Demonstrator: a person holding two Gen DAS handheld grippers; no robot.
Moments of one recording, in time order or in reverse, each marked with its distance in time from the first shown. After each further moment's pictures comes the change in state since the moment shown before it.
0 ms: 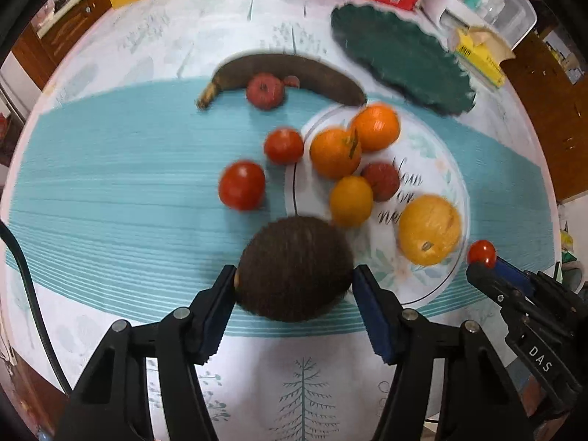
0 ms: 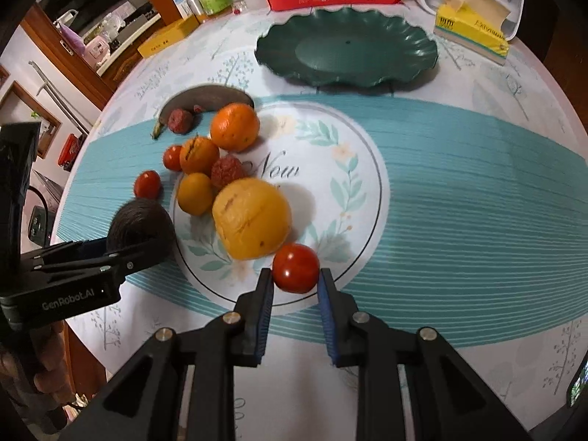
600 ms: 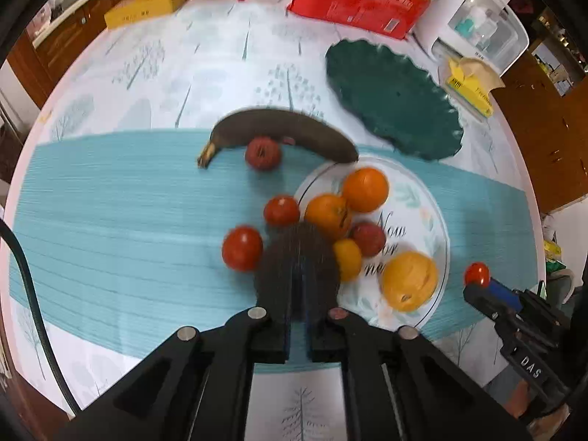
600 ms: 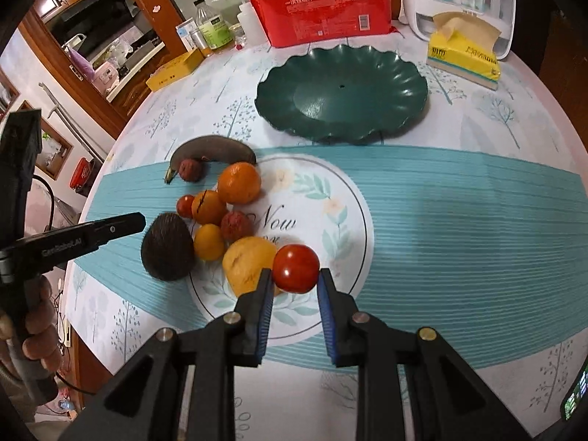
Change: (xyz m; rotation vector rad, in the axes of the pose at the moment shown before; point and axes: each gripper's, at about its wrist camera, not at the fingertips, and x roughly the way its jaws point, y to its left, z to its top) left arm -0.015 0.008 0.036 0.001 -0.054 -0.052; right arm -0.018 -0.012 0.021 0.023 -0.064 0.046
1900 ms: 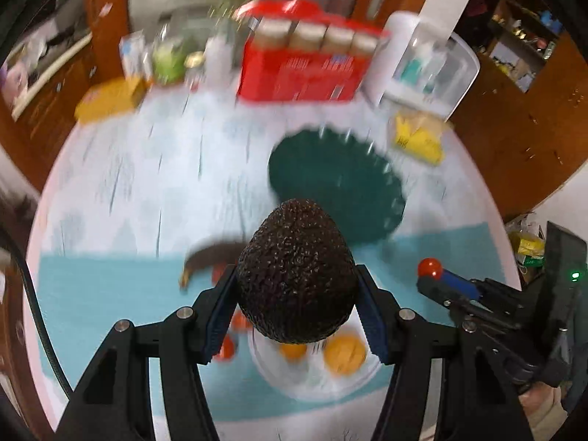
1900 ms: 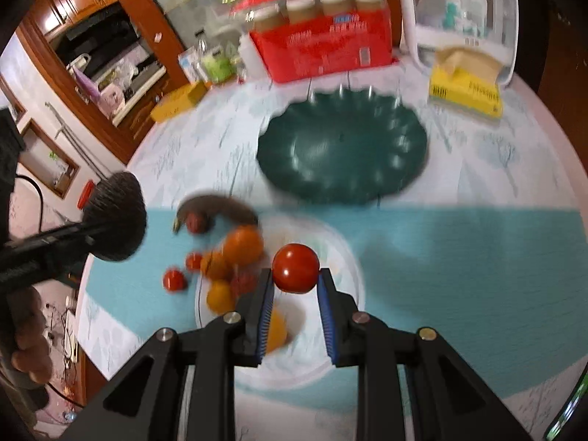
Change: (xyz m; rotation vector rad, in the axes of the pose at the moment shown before) left arm -0.079 -0.062 0.097 0.158 -0.178 -0.053; right arm -0.032 -0.011 0.076 0.007 -0.125 0.019
